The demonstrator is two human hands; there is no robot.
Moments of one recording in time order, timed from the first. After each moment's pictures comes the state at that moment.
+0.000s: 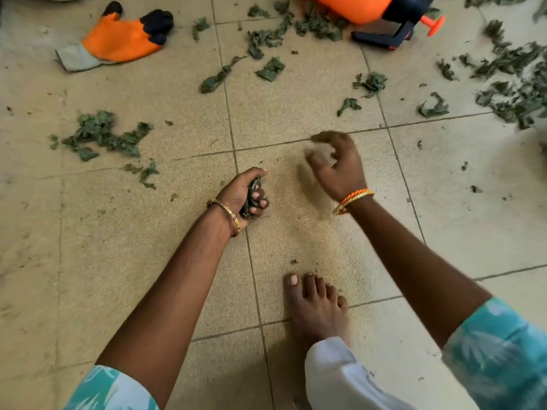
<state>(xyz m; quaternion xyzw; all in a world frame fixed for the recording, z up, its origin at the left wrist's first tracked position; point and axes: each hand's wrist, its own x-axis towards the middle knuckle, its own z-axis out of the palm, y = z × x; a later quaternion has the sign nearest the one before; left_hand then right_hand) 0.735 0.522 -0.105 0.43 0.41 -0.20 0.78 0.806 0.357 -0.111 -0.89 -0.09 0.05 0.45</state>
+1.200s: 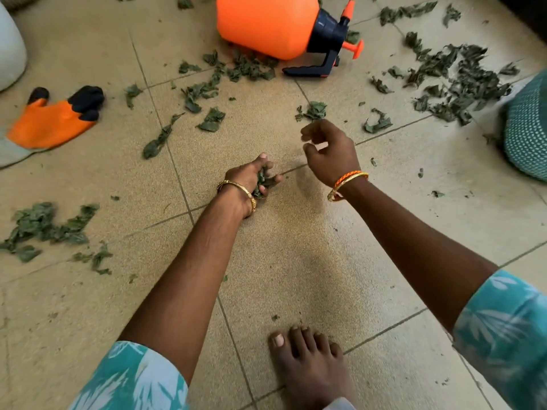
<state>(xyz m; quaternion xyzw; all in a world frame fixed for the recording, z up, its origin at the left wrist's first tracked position) 0.858 0.465 -0.098 0.51 0.35 -0.18 0.76 0.889 0.313 -0.099 -0.88 -0.01 -0.01 0.47</state>
